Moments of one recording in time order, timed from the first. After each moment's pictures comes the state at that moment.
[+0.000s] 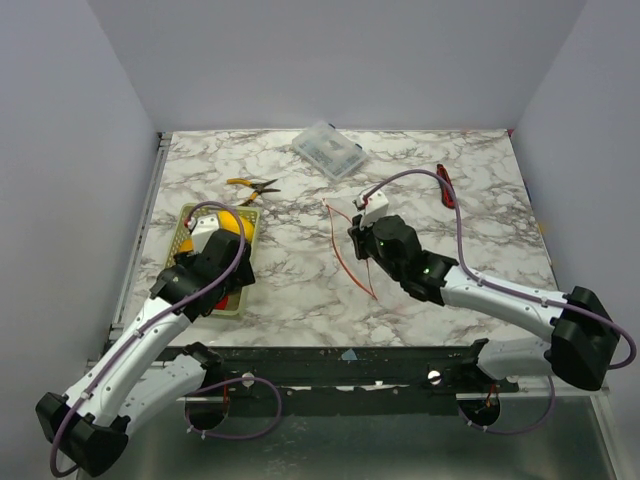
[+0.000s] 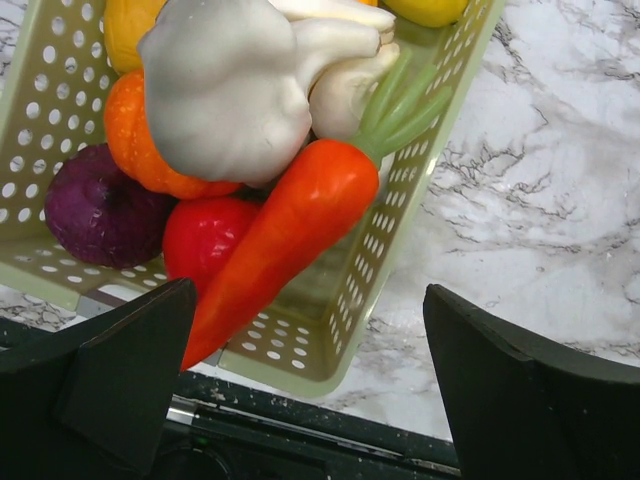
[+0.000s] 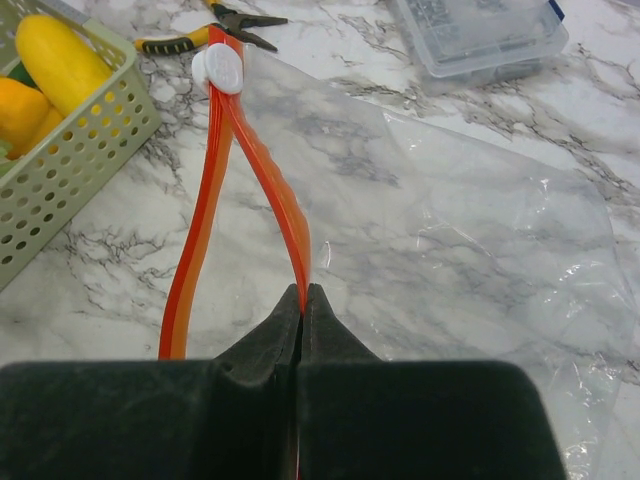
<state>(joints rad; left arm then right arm) -0.55 0.81 0.83 -1.00 -0.50 -0.70 0.90 1.29 0.82 0.14 0.38 0.12</state>
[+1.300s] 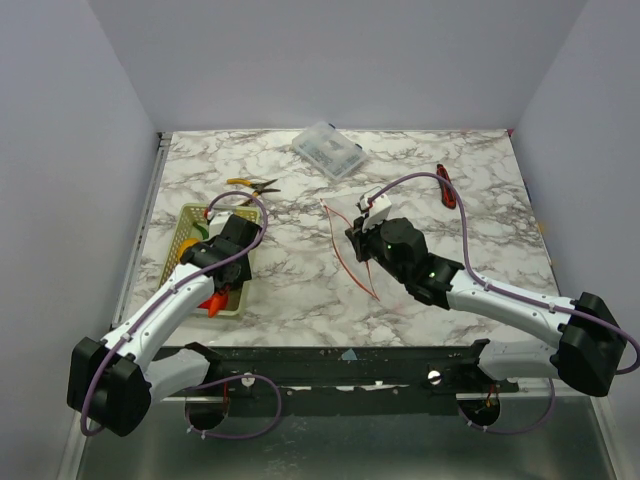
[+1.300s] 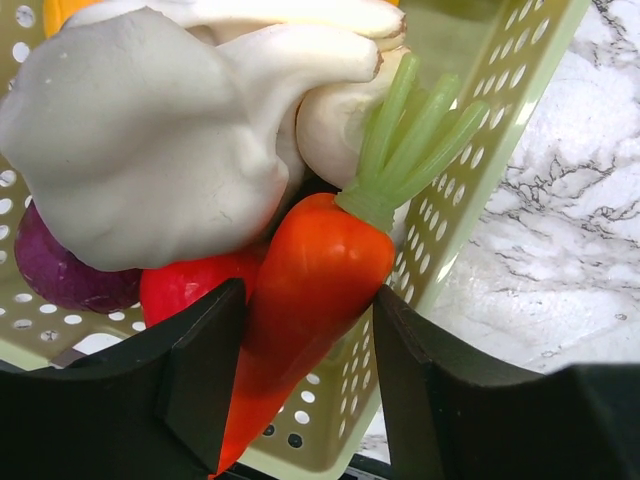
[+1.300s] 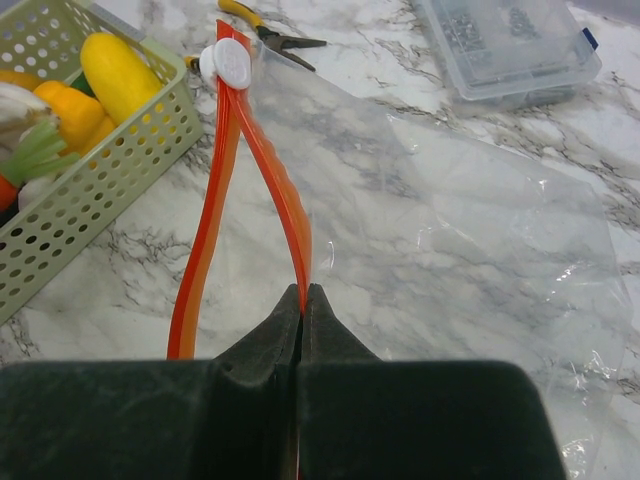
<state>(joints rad) -0.45 1.09 0.79 -0.83 -0.47 -0.59 0.90 1.24 0.78 0.18 0.30 0.11</state>
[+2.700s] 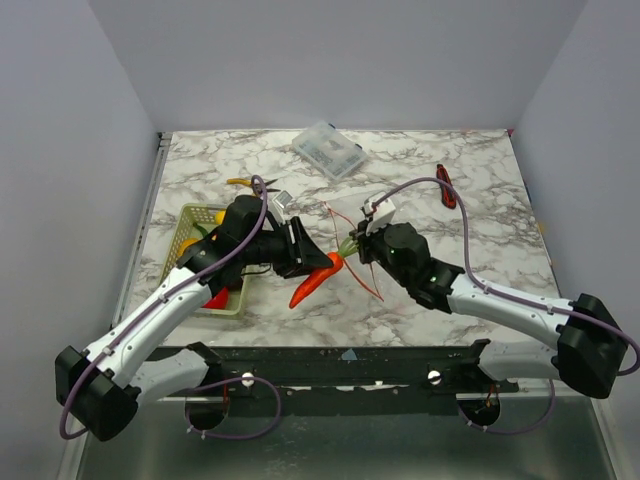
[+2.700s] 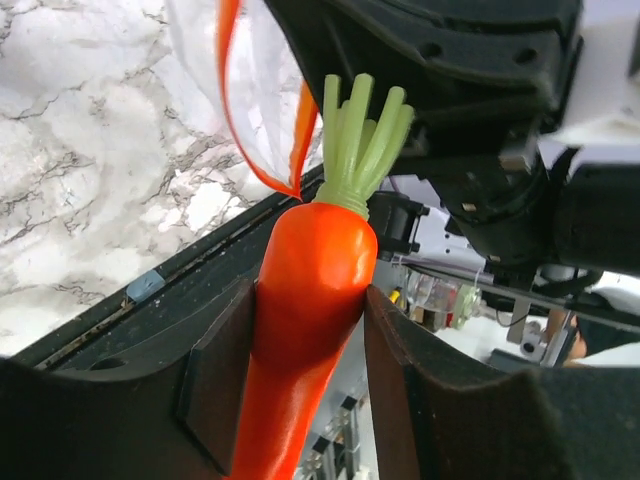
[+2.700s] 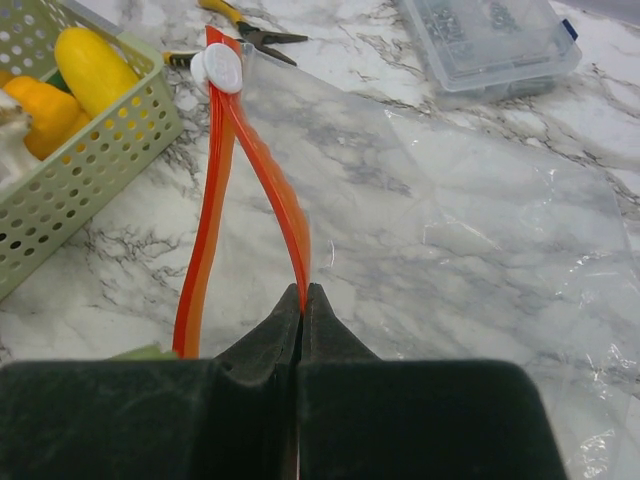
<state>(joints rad) -0.61 1.02 0.93 -0.46 0.54 -0.99 0.90 1.23 0.72 0.25 0.30 0.10</state>
